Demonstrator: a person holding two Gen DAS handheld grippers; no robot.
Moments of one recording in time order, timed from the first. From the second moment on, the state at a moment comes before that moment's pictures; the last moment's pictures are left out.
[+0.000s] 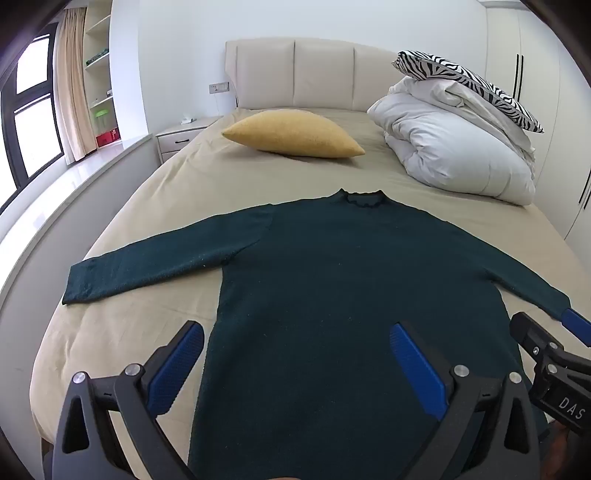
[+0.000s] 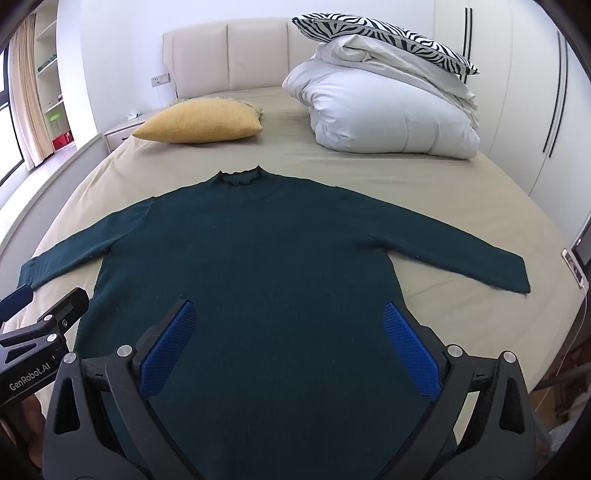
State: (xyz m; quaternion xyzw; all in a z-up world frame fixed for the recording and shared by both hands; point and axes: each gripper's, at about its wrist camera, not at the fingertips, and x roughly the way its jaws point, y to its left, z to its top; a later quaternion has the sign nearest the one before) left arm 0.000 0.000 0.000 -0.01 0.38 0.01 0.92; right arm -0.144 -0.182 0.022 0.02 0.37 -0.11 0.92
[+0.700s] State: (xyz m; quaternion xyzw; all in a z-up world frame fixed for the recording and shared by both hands) left arm 0.000 0.005 -0.012 -0.02 0.39 0.01 0.92; right arm -0.139 -0.186 0.016 0.02 0.38 -0.11 0.92
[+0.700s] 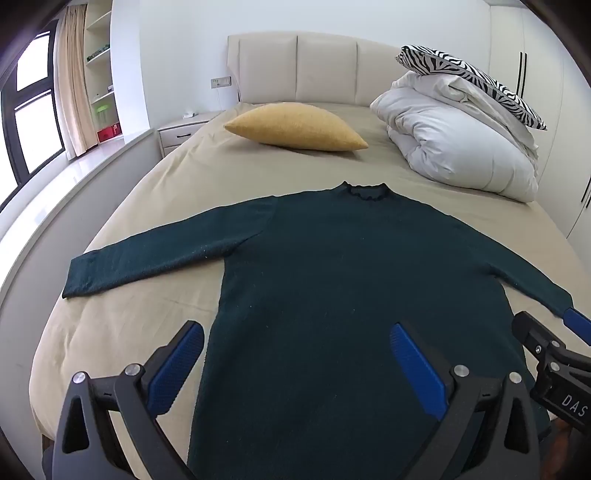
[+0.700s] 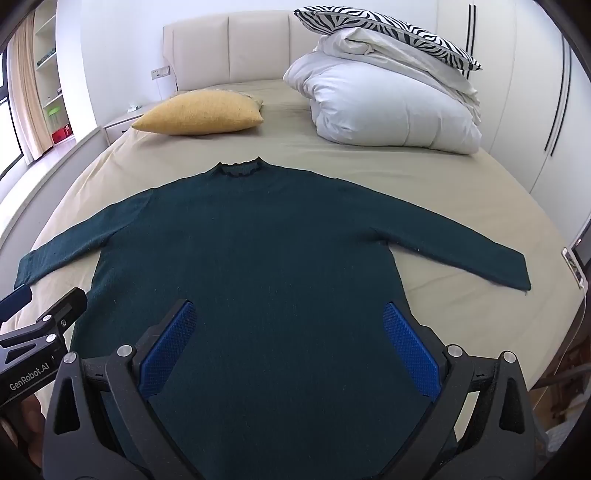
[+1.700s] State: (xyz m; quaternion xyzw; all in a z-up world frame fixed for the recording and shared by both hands) left arm 0.001 0.005 -0.013 -0.02 0.40 0.01 0.92; right arm -0.135 -0.182 0.015 0.02 0.39 -0.11 0.91
